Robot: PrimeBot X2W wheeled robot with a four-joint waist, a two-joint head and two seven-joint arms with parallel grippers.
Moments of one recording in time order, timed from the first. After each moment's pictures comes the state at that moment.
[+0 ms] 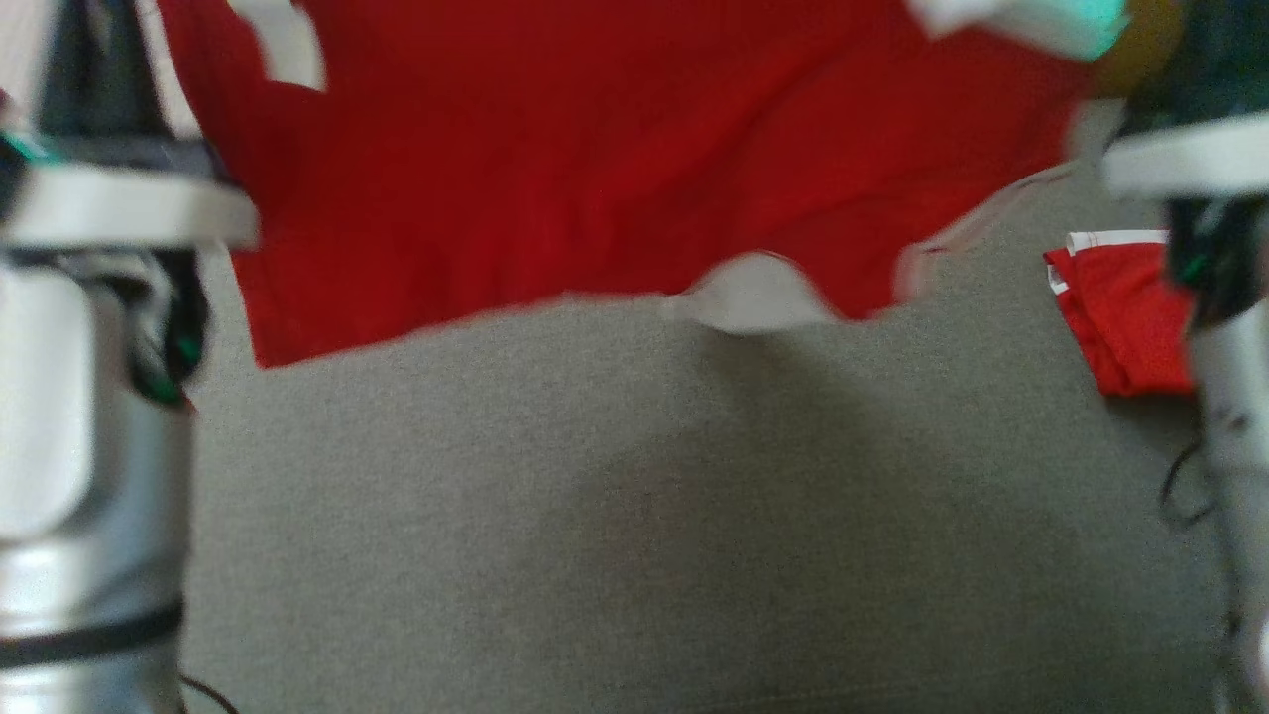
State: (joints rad) left arm -0.61 0.20 -0.07 0.21 -0.21 0.01 -0.26; right arm -0.71 -0.25 0.09 0.33 0.24 0.13 -0.26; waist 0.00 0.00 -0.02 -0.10
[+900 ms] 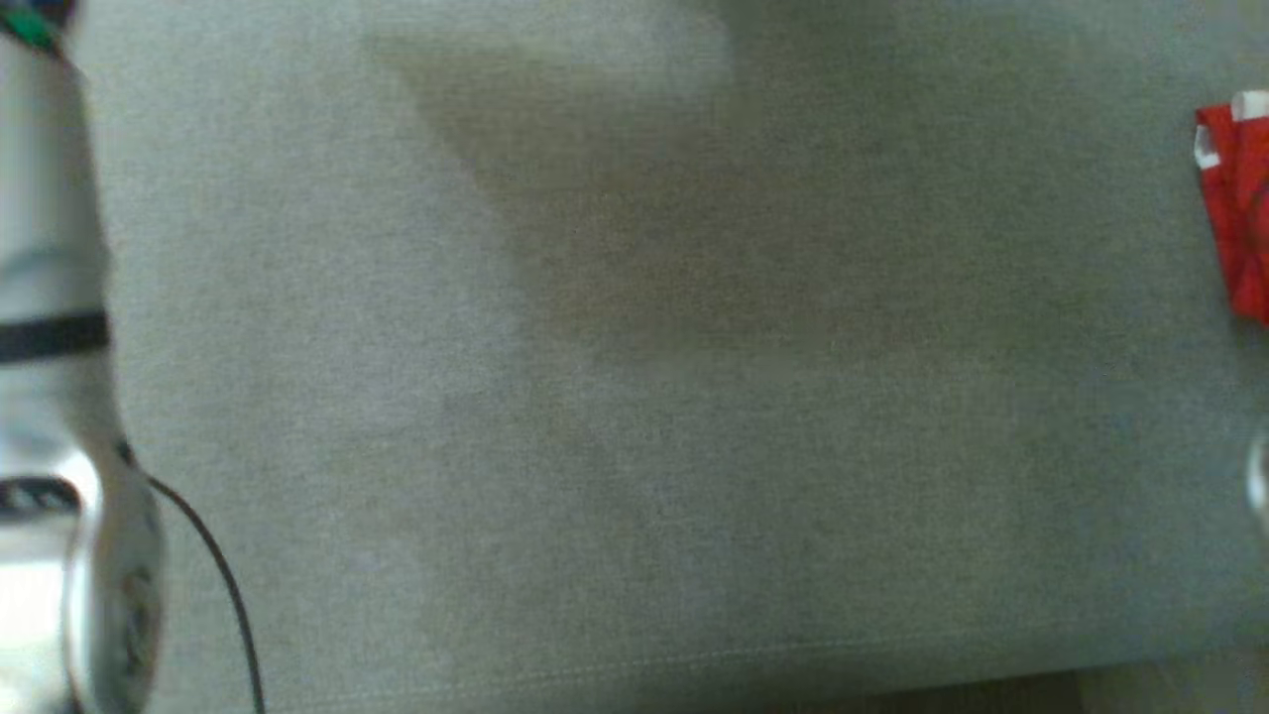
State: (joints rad) left arm -1.19 0.19 -0.07 0.62 -0.16 0.05 -0.26; right arm -1.28 -0.22 -0.02 0.66 0.13 0.13 -0.26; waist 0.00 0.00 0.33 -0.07
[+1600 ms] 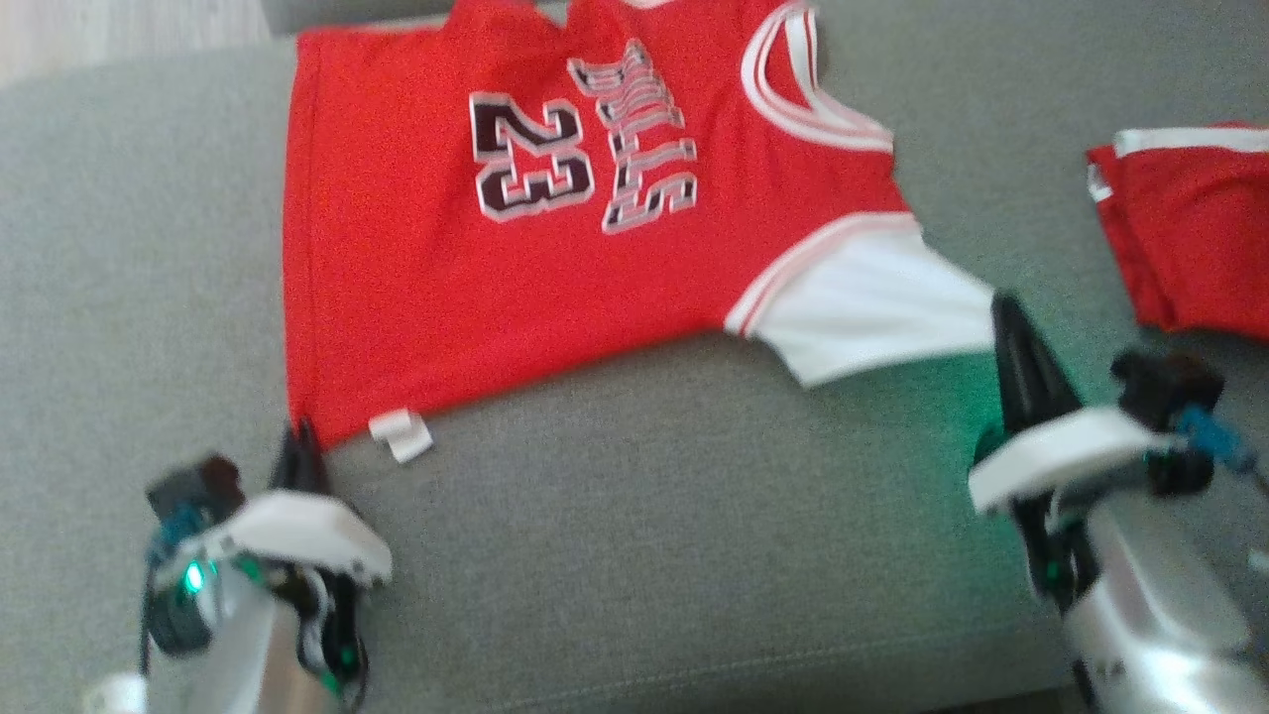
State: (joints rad) left arm -0.33 0.03 0.02 0.73 -0.33 0.04 -0.26; right arm -0.42 -0.19 0.20 0.65 0.44 0.13 -0.26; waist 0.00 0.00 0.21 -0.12
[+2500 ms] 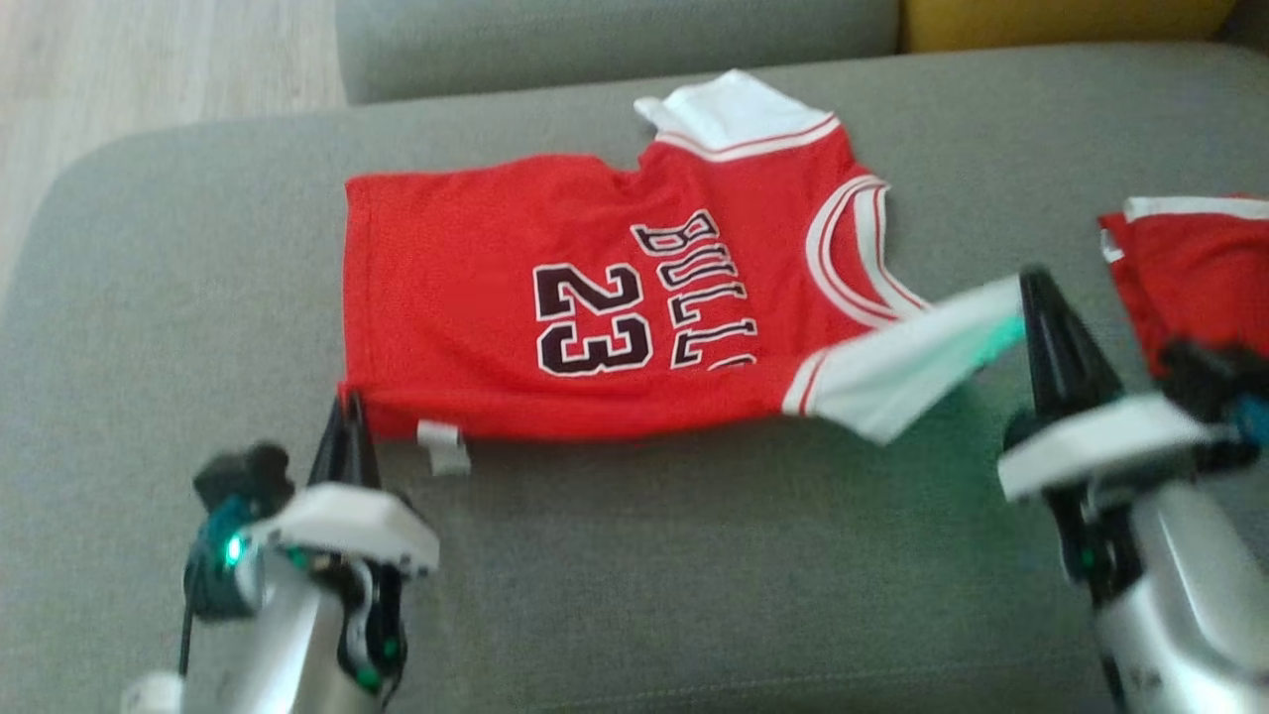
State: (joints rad) left arm -0.18 0.03 -0.16 0.48 -0.39 0.10 -0.26; right arm -0.22 -0.20 0.12 0.31 0.42 0.13 -0.11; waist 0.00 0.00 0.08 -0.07
